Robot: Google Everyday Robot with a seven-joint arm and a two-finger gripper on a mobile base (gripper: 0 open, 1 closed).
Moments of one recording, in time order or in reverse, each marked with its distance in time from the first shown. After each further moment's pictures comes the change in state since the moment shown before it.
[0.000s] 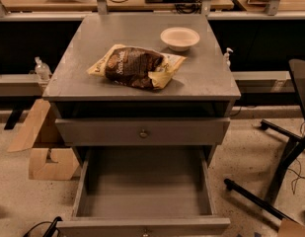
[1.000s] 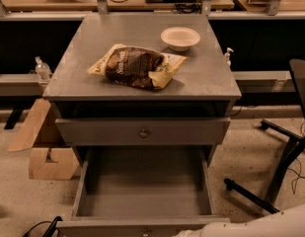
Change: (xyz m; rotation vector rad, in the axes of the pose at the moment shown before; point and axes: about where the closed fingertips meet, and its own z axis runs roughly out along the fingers) arm -0.009 -0.024 0.054 -0.058 -0.048 -0.052
